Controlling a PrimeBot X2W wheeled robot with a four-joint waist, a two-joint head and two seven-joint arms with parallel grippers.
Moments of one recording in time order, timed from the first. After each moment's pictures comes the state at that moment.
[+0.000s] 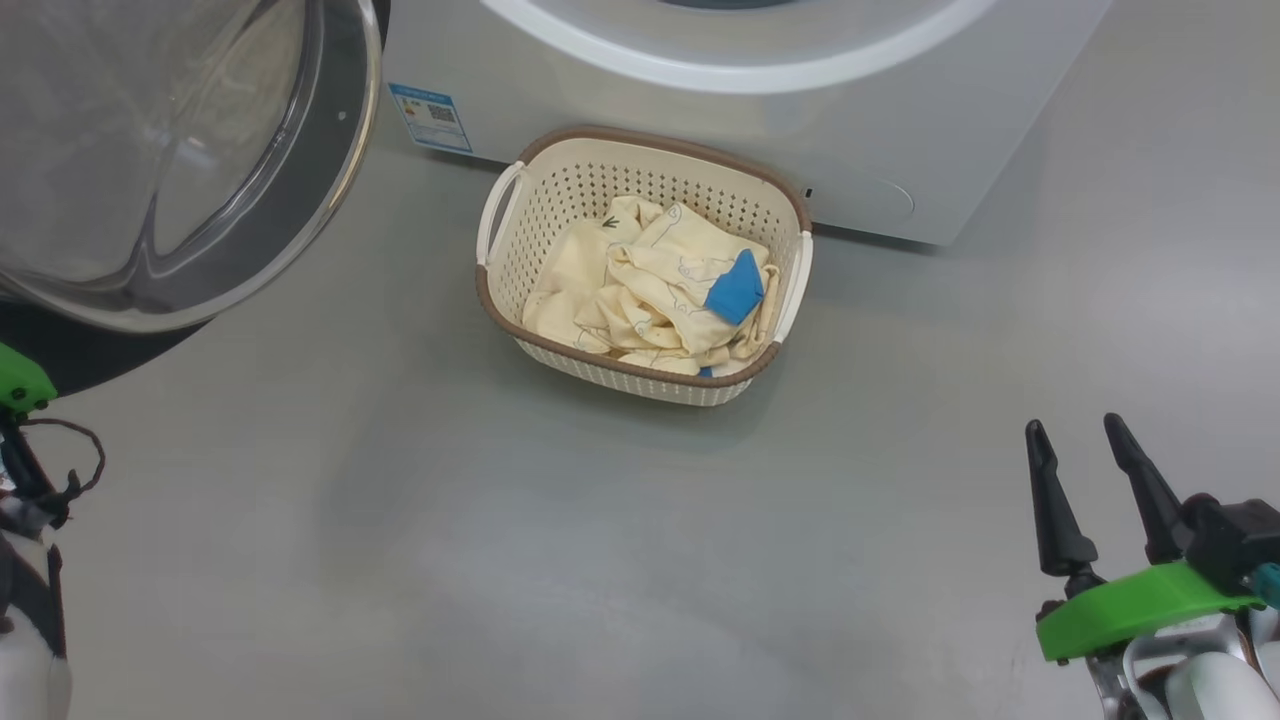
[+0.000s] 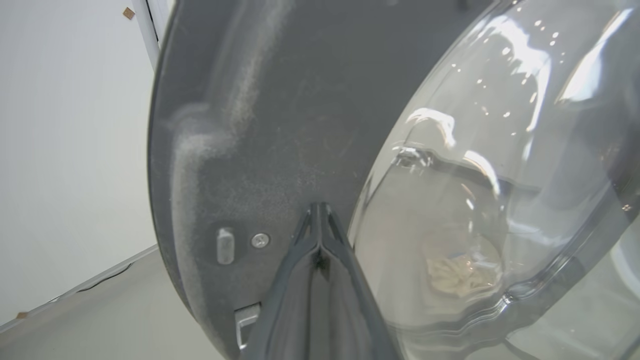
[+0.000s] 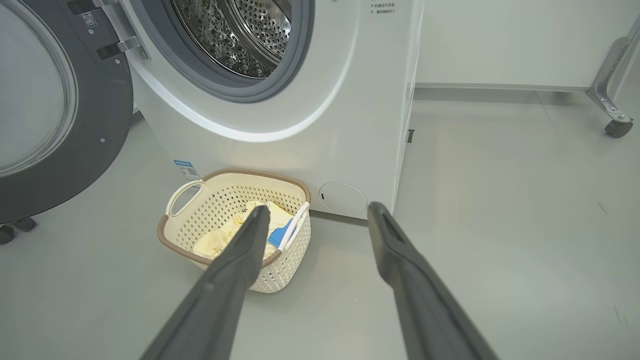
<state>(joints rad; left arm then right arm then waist) -0.68 0.28 0.21 0.74 -0.27 0.16 -0.25 0.01 -0.14 0.02 0.13 0.24 0.13 -0.25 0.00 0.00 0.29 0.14</state>
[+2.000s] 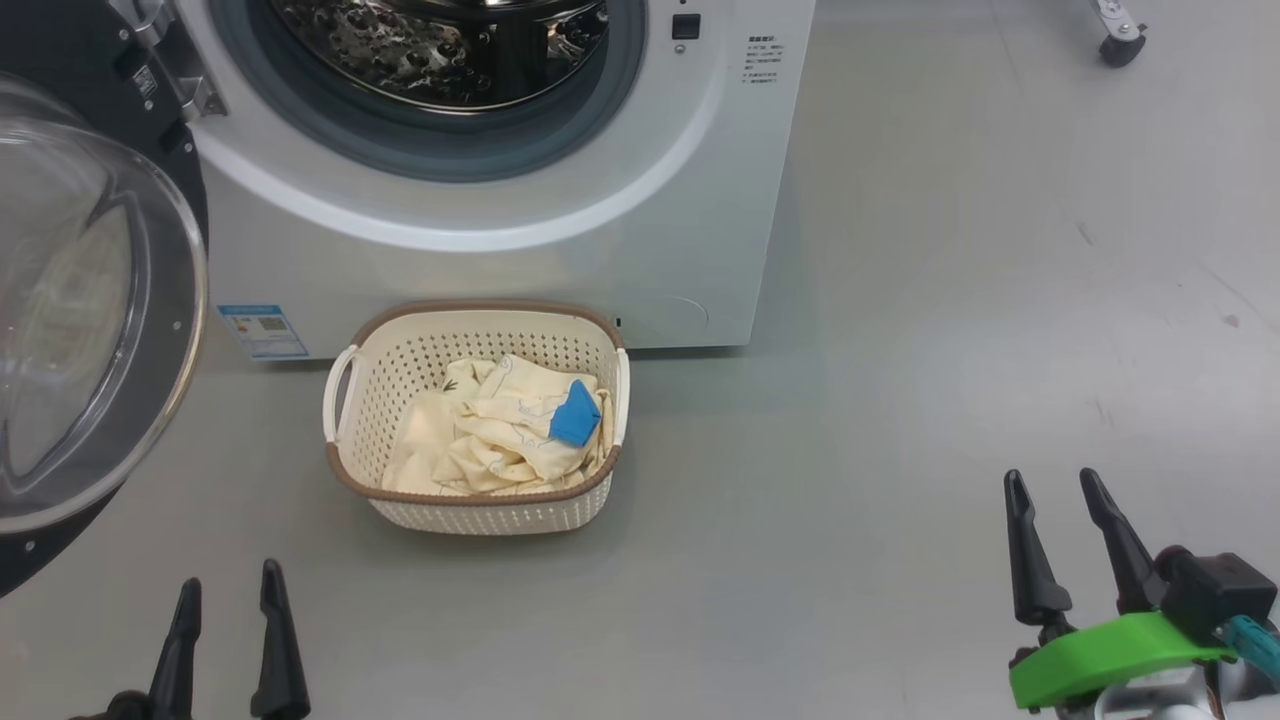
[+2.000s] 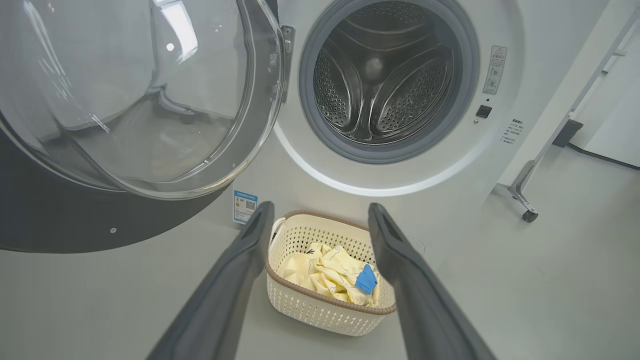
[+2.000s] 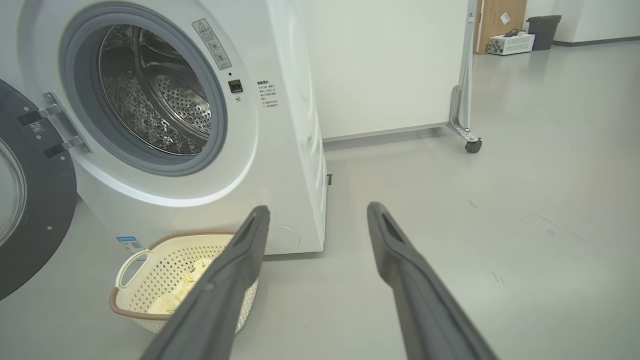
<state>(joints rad) 0.14 0.05 0.06 0.06 -0.28 -0.13 -0.25 0.08 -0.05 0.00 0.12 0.23 0.13 -0.25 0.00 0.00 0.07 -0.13</state>
